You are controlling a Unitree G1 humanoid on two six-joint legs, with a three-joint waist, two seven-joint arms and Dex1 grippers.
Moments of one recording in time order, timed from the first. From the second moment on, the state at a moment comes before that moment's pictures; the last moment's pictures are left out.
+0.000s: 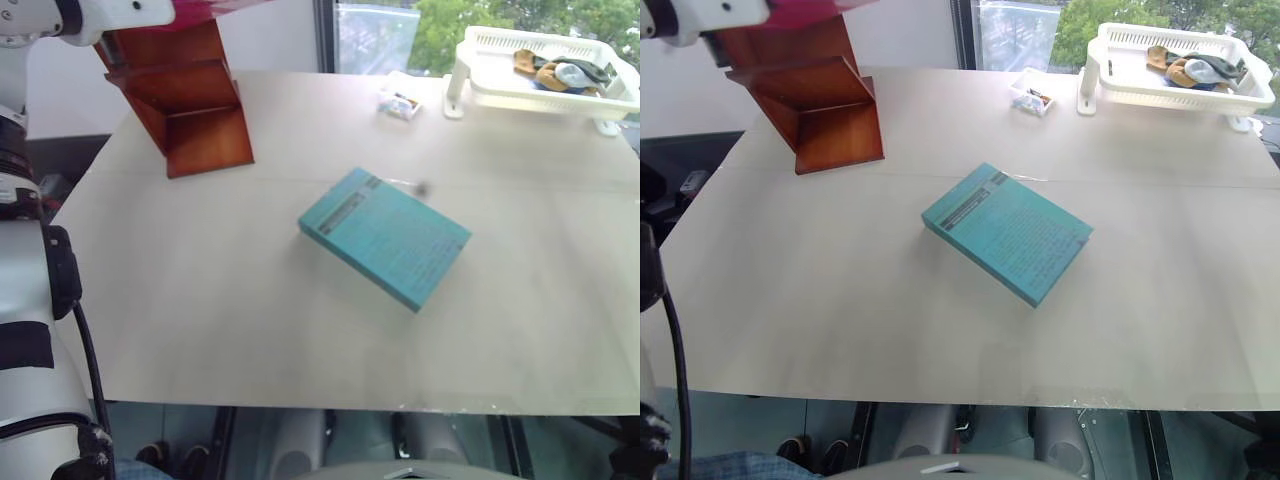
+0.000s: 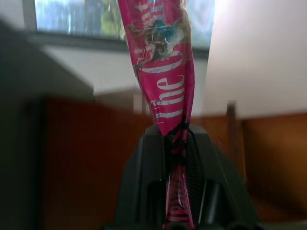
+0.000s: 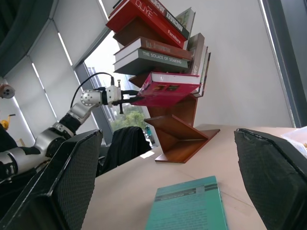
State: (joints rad) left arm -1.51 1.01 -0.27 0.91 0.49 -0.37 -0.85; right arm -0.39 -1.10 -0.63 0.52 1.11 0.74 1.55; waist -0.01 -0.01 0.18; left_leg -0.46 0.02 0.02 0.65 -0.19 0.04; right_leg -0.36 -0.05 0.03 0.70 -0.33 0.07
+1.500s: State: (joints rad) left arm -1.45 1.02 -0.22 0.97 0.45 -0.19 -1.00; right arm -0.46 -1.07 -0.69 0.57 1.12 0.78 1.55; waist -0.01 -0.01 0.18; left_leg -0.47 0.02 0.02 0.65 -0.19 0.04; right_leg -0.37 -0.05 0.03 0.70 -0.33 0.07
